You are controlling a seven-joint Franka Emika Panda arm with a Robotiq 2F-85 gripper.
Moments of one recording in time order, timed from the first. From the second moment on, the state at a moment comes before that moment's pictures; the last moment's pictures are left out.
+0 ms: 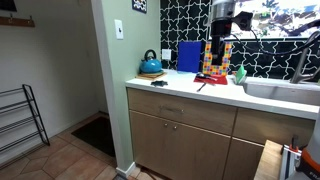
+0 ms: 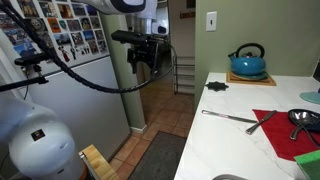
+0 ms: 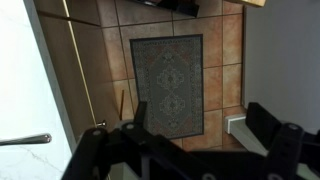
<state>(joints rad) 0.05 -0.58 -0.13 -2.32 0.05 1.67 -0.29</state>
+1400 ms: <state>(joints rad) -0.05 -0.54 -0.28 -2.22 0.04 1.67 -0.40</state>
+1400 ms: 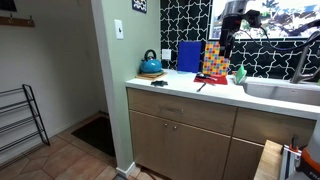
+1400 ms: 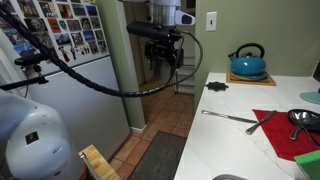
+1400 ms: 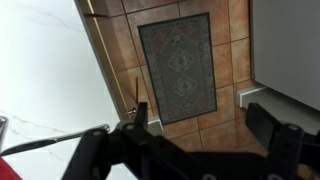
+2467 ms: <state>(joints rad) -0.25 -0.15 -0.44 -2.08 -0.01 2.12 -0.42</state>
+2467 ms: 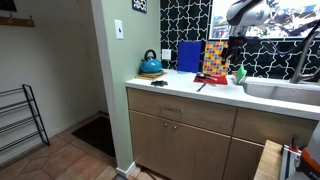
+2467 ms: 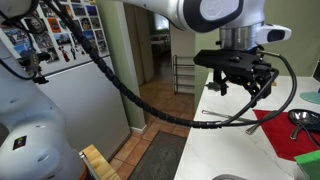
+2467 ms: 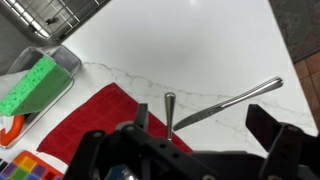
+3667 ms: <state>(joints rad) -0.30 0.09 -0.40 -1.98 0.06 2.22 -0.41</state>
